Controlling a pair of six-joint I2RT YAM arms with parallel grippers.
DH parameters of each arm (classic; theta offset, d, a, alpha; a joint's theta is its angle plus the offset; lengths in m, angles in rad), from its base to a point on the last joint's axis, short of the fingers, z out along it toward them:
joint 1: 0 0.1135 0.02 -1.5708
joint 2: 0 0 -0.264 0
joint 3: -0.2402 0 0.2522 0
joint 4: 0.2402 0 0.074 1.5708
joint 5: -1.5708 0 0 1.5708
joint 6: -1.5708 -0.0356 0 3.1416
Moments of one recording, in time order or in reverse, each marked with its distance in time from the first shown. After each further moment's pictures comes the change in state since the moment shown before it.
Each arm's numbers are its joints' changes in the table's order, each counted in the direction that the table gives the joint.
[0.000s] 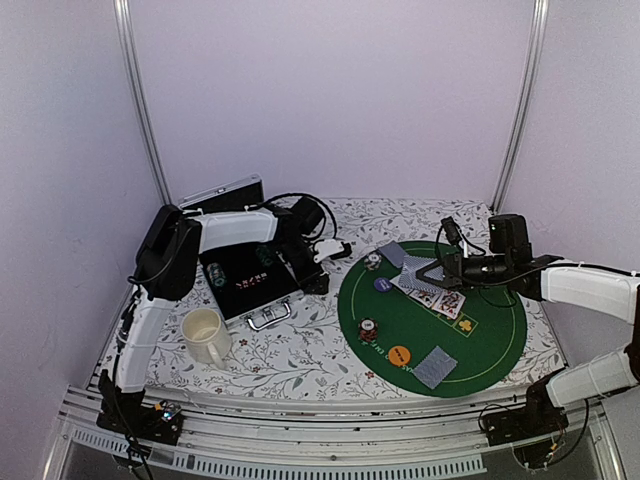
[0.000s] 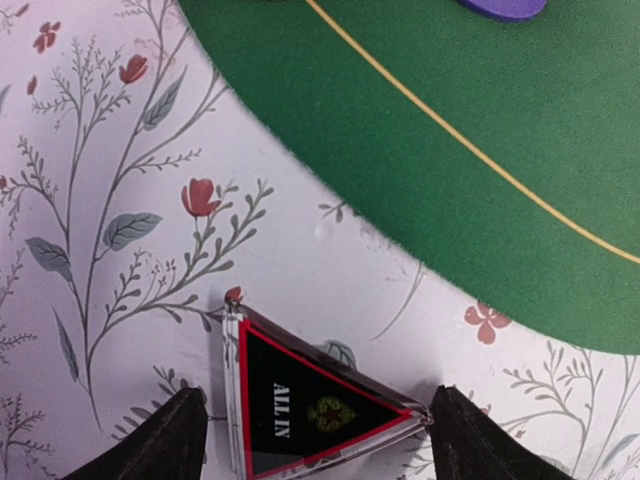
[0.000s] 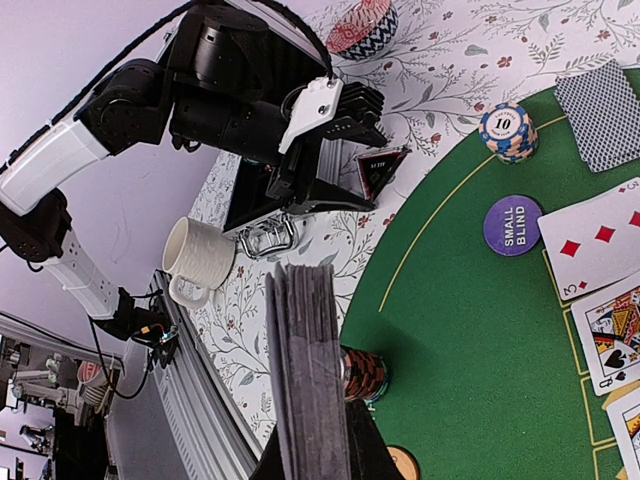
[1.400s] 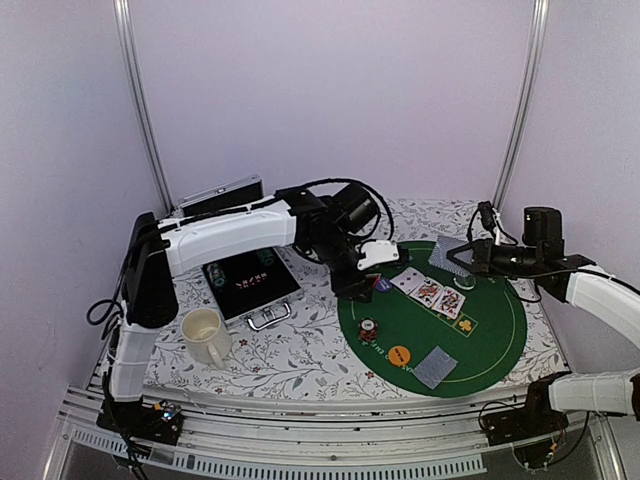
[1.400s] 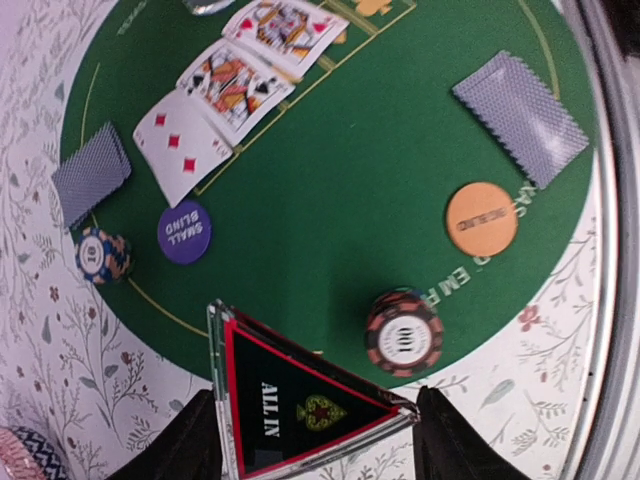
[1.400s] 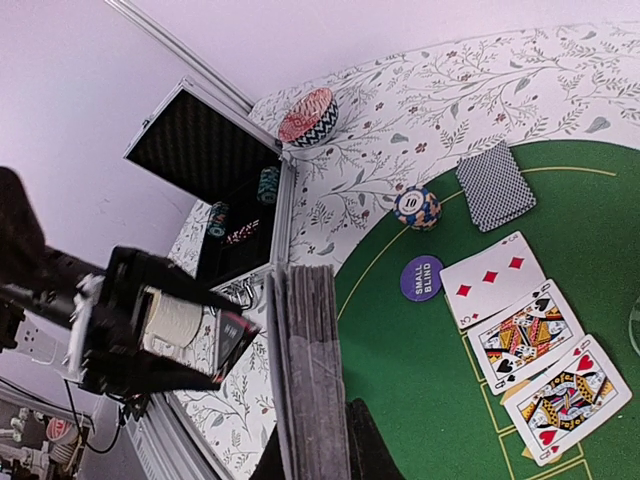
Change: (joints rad) left arm -0.308 -0.197 -0.110 0.173 0.058 0.010; right arm -0.164 -0.189 -0.005 0.121 -0.058 0.035
